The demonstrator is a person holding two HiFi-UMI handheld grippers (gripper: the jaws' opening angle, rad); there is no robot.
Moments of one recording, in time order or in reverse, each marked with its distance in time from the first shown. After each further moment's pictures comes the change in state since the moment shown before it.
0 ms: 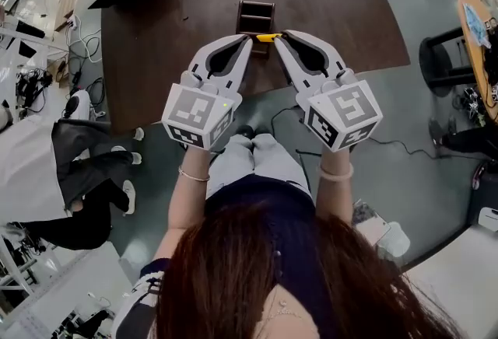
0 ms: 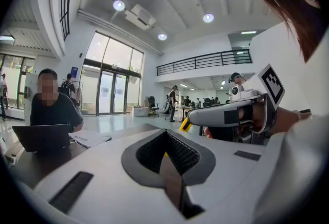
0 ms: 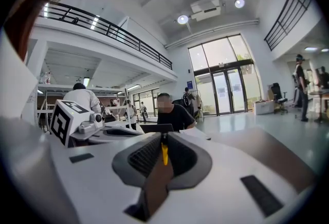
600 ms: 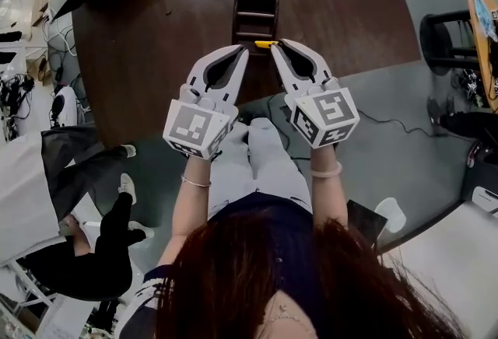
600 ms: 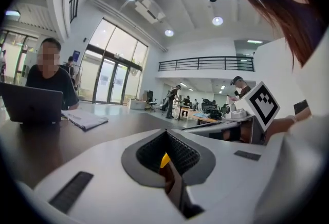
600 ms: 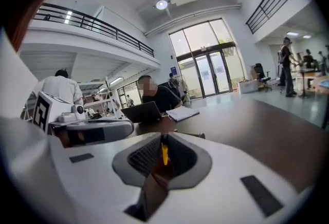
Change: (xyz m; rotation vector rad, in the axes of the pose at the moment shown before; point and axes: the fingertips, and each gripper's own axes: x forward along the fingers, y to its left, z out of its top) left arm 0.041 0.035 -0.085 -0.121 0.036 -0.048; right arm 0.059 -0.053 -0.121 0.170 0.139 -0.132
